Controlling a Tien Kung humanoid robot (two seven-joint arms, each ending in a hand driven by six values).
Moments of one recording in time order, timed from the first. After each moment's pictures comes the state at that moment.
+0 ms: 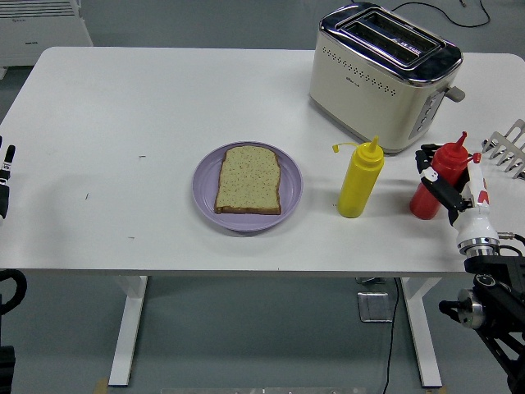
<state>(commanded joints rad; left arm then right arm) -0.07 0.00 -1.91 -1.39 0.44 0.09 0.02 0.24 -0.27 0.96 1.20 -0.81 -0.47 0.51</state>
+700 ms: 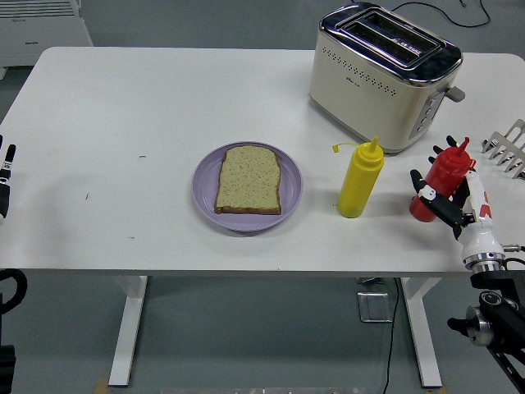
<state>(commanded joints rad) -0.07 0.00 -1.91 -1.39 0.44 0.09 0.02 0.16 -0.30 0.99 1.26 -0.91 -0.47 0.47</state>
